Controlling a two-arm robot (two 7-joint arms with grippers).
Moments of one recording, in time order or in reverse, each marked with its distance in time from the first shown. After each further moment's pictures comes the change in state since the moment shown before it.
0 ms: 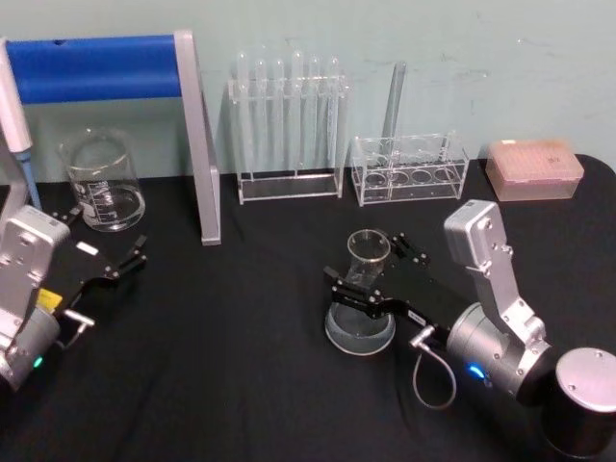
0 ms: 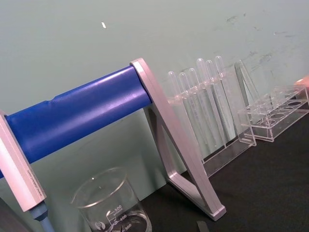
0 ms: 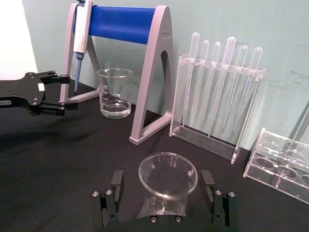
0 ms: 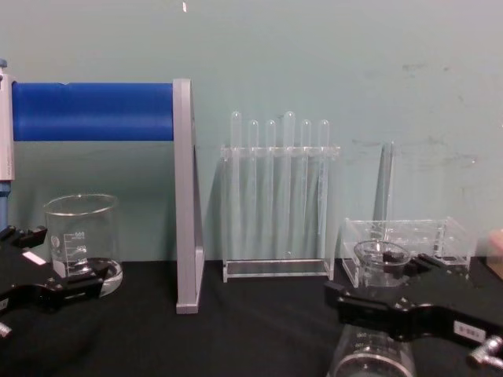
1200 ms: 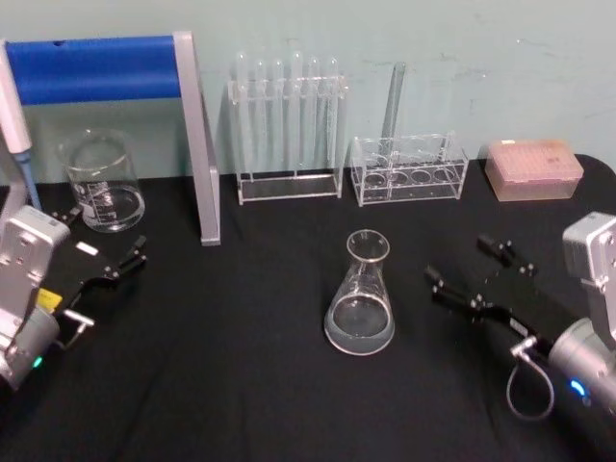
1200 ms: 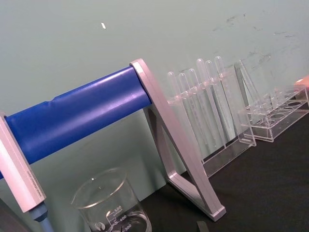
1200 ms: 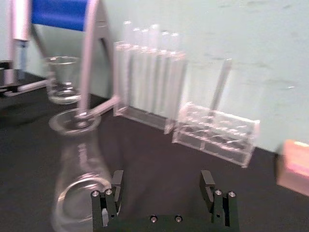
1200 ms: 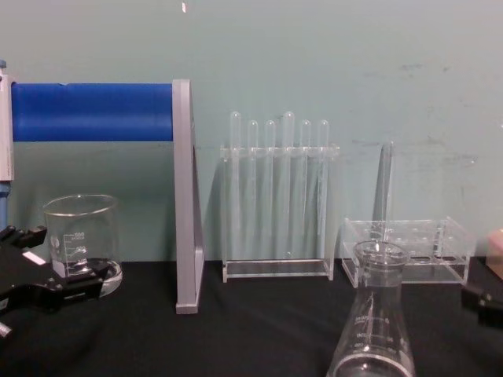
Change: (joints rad) left arm 0.000 0.000 0.000 0.000 0.000 0.000 0.000; right arm -0.156 0.125 0.165 -0.094 0.067 -0.020 -0.050
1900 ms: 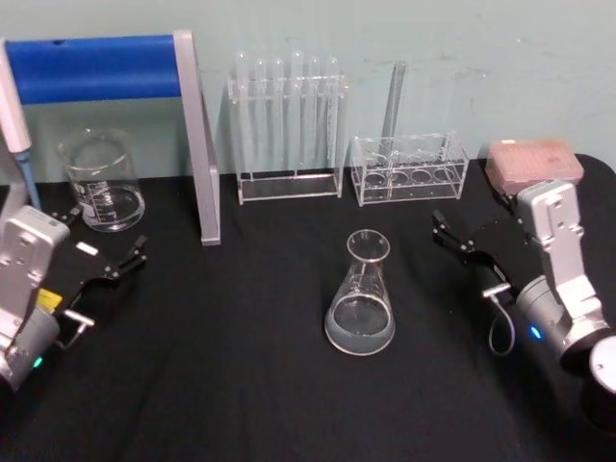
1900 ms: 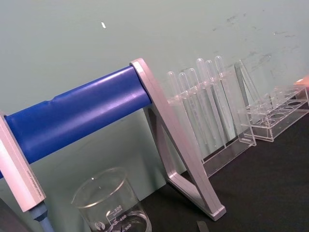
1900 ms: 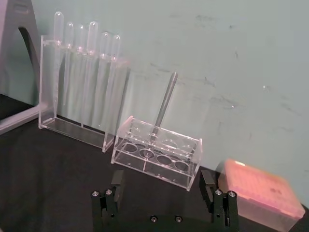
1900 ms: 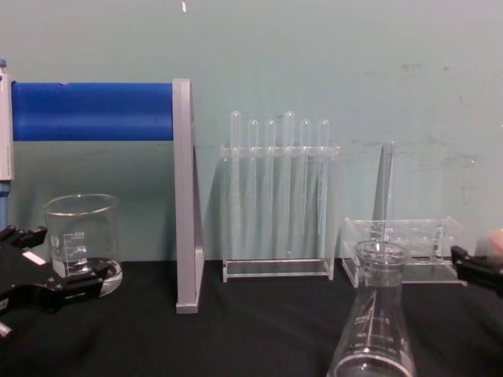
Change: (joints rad) left arm 0.000 0.000 0.000 0.000 0.000 0.000 0.000; right arm 0.202 -0.162 -0.017 0.252 -0.262 -0.099 -0.215
